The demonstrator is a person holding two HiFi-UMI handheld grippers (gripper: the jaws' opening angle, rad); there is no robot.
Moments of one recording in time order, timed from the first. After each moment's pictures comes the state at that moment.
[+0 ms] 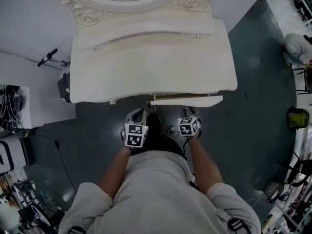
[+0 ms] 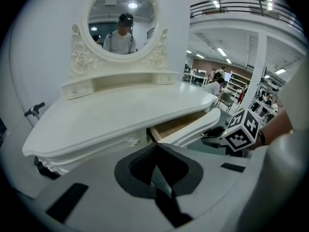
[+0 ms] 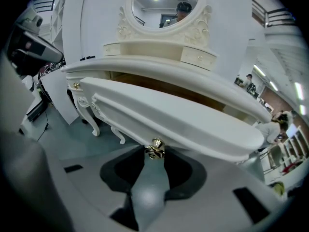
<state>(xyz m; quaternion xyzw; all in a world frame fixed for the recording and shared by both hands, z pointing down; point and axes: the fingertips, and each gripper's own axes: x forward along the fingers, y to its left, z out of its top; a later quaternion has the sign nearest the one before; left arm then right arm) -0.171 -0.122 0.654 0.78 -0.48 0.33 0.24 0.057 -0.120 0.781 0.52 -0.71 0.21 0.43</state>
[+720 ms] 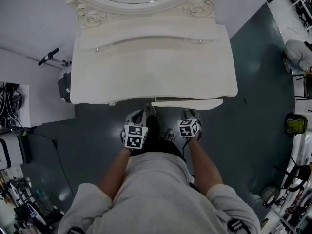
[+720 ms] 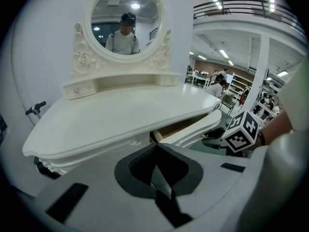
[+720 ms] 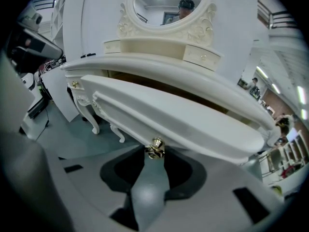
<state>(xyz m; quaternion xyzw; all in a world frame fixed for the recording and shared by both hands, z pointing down) -0.177 -0.135 0.652 0.77 -0.49 0.32 0.25 0.056 -0.133 0.782 0.51 -0.71 0.21 0.45</state>
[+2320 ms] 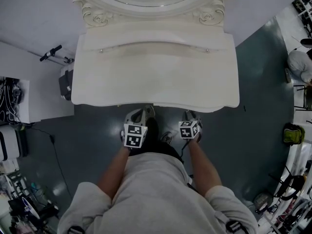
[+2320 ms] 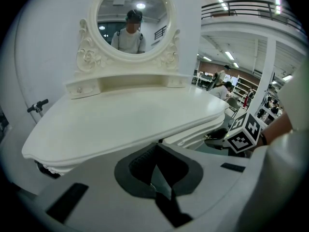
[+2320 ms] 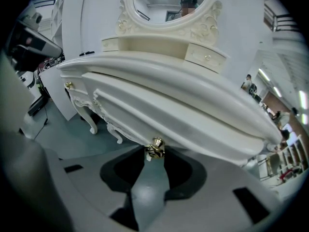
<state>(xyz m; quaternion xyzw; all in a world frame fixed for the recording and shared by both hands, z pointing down) -0.192 -0.164 0.658 0.76 -0.51 0.32 0.26 0.054 -0.167 0.784 0.50 -0.70 0.21 0.46</state>
